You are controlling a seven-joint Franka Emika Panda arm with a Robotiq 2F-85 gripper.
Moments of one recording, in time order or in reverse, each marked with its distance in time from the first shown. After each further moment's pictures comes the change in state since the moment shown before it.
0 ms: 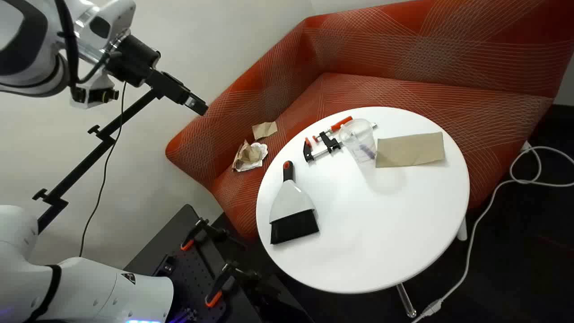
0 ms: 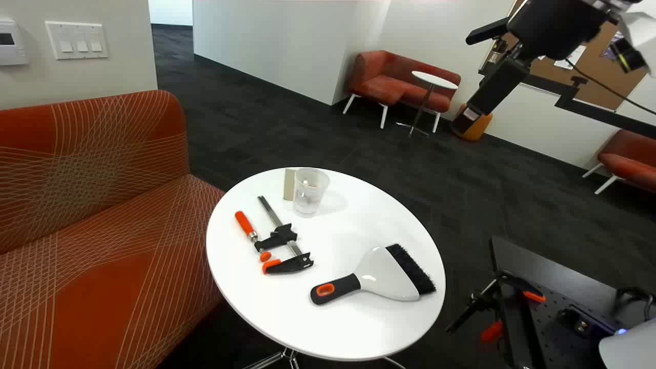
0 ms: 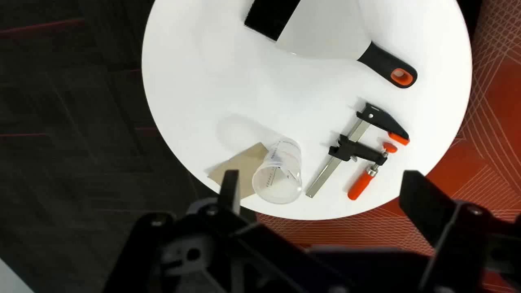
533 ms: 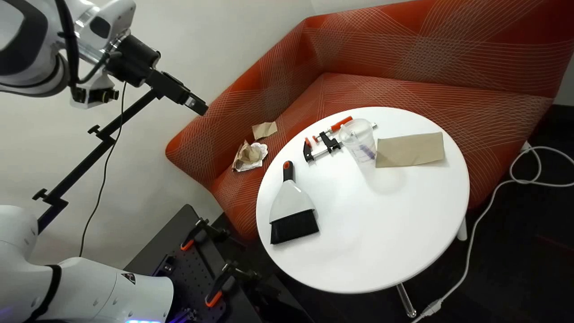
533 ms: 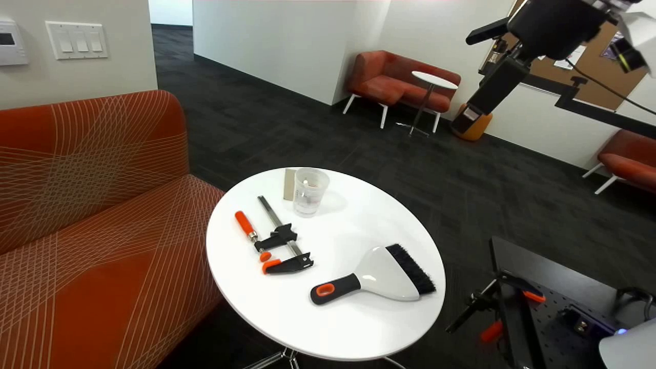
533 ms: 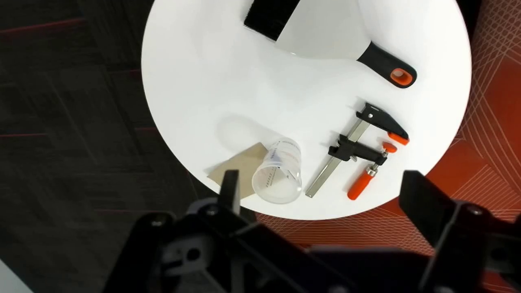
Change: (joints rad) arm 0.003 0.000 -0.004 0.000 0.000 0.000 0.000
